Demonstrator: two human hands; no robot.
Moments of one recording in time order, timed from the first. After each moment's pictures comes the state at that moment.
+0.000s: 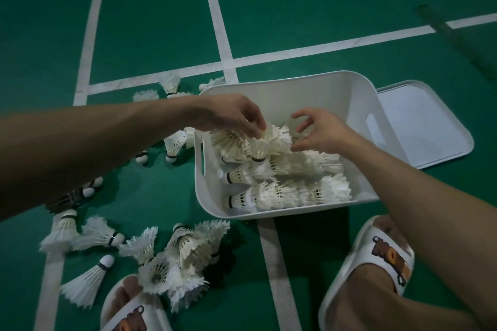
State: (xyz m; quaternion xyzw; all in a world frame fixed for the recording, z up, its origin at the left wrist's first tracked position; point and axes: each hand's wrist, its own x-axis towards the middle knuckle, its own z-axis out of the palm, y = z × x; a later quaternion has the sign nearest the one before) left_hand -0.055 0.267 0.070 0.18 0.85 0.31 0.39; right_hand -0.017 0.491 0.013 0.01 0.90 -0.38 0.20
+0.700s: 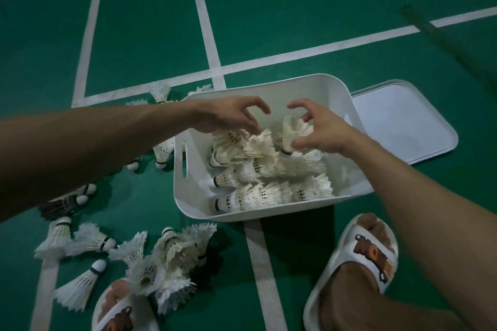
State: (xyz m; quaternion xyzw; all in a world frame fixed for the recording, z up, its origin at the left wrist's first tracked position) left_hand -0.054 0.309 0.073 0.12 0.82 0.36 0.43; right_hand -0.003 0.527 0.035 0.00 0.88 -0.43 0.20
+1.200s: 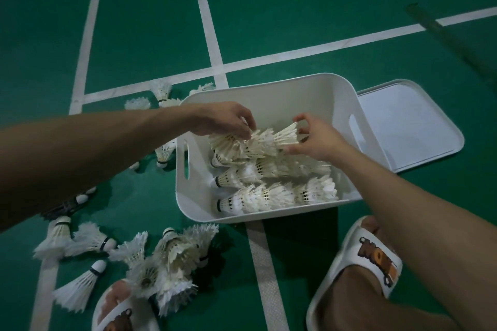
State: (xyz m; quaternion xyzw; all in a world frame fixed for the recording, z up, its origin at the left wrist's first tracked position) left_hand -0.061 0.295 0.057 0.12 0.86 0.28 0.41; right_hand -0.008 0.512 -0.004 0.08 0.88 -0.42 0.19
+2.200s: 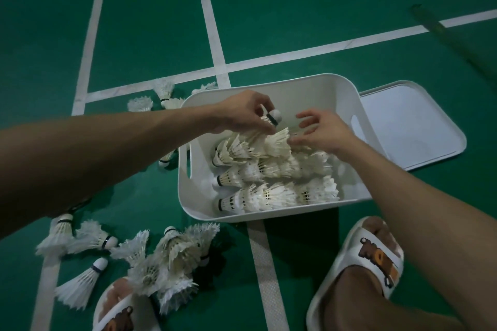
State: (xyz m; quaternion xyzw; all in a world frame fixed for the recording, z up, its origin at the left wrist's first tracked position) left_hand -0.052 0.321 0.064 0.16 0.88 0.34 0.29; right_hand -0.013 0.520 0.010 0.08 0.85 -0.48 0.18
